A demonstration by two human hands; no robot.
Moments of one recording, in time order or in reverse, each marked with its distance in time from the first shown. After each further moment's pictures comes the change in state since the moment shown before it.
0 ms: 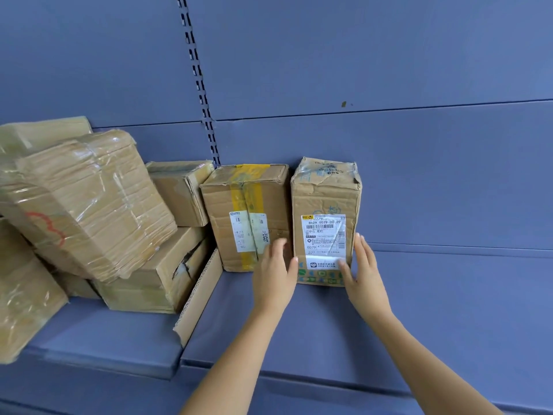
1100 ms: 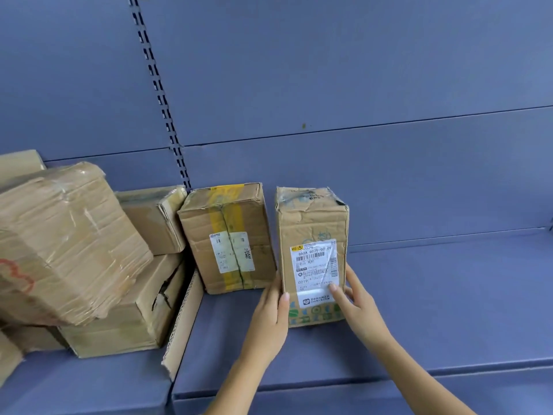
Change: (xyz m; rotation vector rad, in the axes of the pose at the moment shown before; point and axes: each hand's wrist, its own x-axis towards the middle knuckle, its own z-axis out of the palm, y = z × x) left_hand -0.044 -0.020 -0.001 -0.334 -0.363 0.097; right_hand -0.054 -0.014 -0.022 0.438 -0.080 0.132
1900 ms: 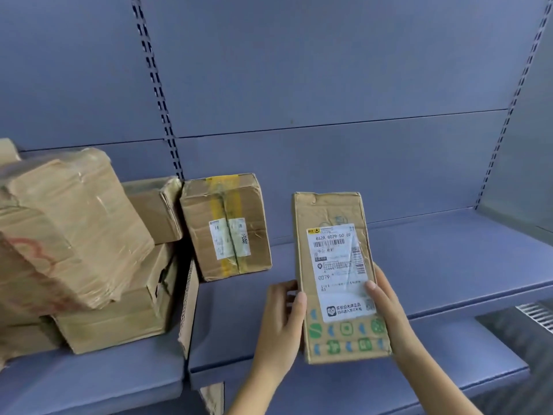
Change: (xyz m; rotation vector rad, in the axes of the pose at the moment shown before) left_hand -0.083 0.040 -0.032 -0.518 -0.071 0.081; right_hand -0.102 -0.051 0.012 0.417 0.158 -0.004
